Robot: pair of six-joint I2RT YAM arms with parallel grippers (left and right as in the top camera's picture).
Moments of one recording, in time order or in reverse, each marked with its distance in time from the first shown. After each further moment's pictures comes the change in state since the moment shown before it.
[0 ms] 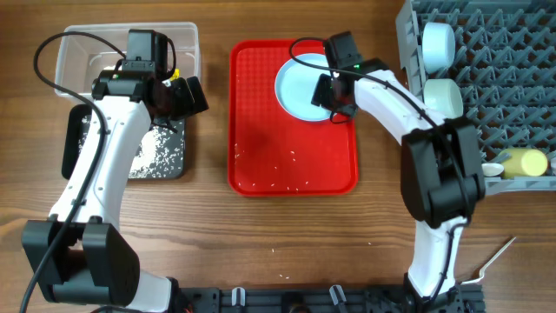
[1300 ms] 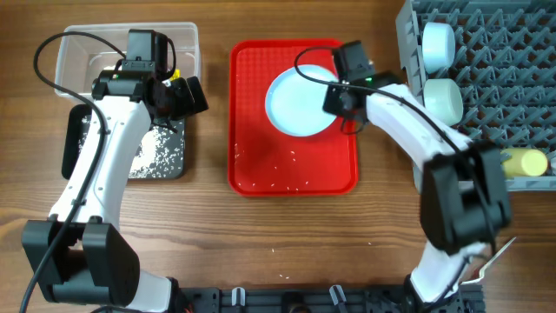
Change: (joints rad) left arm 0.000 0.000 0.000 0.000 0.000 0.000; right arm 0.001 -0.216 -0.171 0.043 0.140 -0.117
